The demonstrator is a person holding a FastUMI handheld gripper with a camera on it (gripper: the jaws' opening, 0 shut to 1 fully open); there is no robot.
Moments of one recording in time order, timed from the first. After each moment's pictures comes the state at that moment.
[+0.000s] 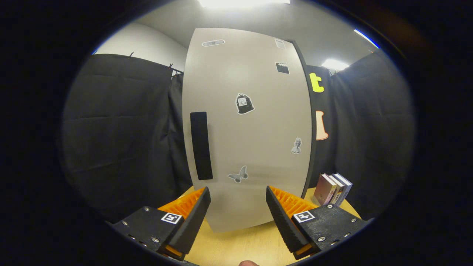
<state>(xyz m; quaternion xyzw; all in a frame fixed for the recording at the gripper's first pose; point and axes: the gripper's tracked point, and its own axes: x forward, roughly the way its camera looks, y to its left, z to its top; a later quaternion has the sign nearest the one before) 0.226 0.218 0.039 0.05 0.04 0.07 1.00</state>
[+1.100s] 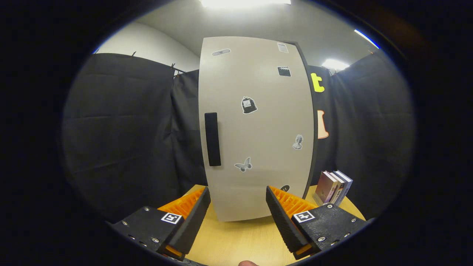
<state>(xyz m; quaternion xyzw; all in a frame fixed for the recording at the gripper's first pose) 0.202 0.238 0.036 0.04 0.04 0.07 1.00</state>
